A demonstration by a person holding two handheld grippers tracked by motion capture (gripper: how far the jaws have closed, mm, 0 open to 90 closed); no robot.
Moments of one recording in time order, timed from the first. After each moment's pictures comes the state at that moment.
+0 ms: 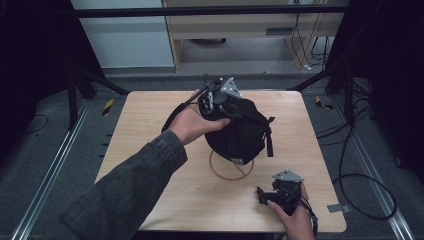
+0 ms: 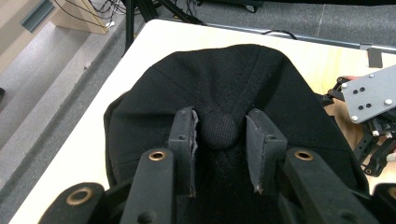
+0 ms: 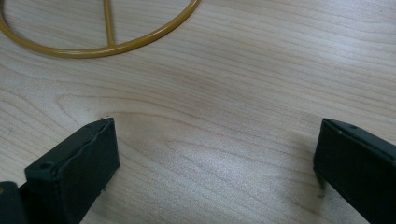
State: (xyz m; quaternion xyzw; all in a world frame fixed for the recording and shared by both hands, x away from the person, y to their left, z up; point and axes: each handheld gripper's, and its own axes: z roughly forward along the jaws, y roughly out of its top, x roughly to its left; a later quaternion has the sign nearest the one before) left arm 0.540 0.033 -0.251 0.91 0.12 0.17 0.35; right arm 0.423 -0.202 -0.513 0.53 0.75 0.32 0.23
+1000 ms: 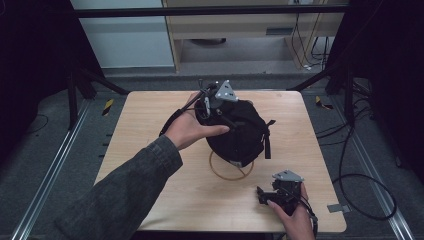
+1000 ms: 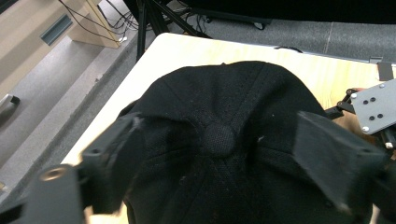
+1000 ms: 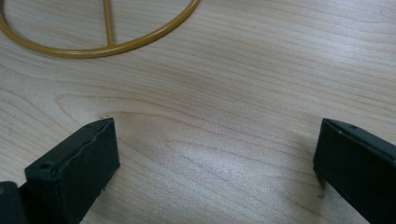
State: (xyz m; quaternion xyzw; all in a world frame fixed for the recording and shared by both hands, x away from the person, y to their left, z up) left arm 0.534 0.040 -0.262 0.89 0.13 0.19 0.38; right arm 0.423 -0.201 -0.514 0.53 0.75 0.32 0.23
